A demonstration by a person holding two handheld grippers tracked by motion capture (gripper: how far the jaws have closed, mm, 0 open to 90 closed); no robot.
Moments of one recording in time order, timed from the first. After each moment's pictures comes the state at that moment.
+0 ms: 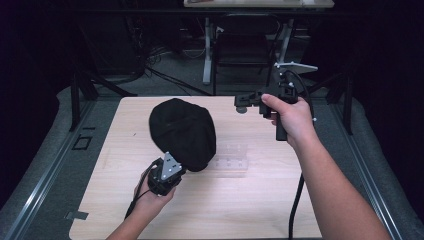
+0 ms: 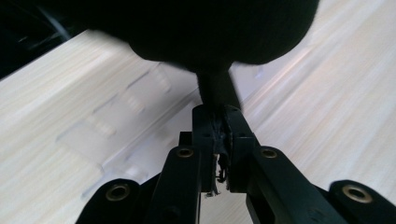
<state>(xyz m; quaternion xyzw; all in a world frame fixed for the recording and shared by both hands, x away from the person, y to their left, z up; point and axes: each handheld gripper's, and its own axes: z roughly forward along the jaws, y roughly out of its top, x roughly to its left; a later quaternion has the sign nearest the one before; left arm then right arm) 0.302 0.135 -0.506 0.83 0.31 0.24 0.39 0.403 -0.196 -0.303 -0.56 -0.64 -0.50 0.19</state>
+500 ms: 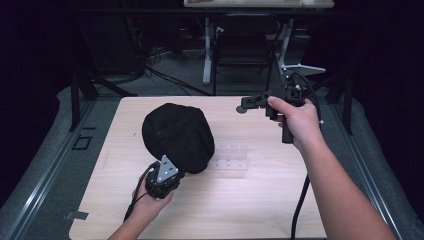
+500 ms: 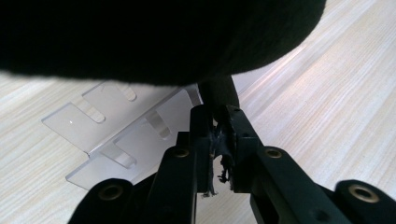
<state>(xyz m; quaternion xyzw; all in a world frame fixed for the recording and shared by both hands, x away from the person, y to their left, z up) 0.297 0.138 -0.512 0.83 0.32 0.24 0.40 0.397 -0.208 -0.304 -0.56 -0.64 -0.49 0.16</state>
